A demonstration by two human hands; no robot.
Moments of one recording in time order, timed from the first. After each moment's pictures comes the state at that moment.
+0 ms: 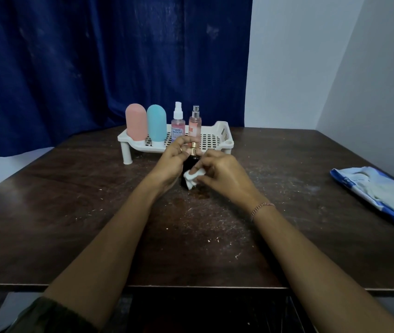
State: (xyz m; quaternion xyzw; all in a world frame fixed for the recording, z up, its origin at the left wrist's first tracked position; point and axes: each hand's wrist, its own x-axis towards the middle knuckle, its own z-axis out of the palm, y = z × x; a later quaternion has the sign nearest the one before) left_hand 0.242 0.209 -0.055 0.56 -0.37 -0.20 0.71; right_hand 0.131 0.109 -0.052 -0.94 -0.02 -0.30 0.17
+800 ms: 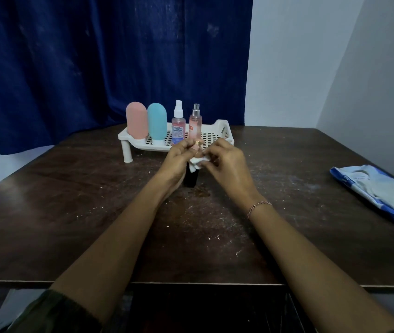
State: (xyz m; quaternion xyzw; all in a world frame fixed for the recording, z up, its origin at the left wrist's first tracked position) left_hand 0.234 0.200 -0.058 0.51 -0.32 -0.23 0.76; right_hand 0.133 0.113 -0.050 -0.90 0.03 -0.41 0.17
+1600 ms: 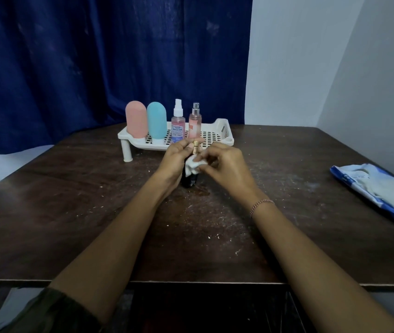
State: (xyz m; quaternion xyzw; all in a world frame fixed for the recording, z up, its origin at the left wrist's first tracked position) left_hand 0.234 0.201 -0.057 0.53 -0.31 -0.22 0.76; right_hand 0.131 0.110 -0.050 -0.91 0.00 -0.36 0.22
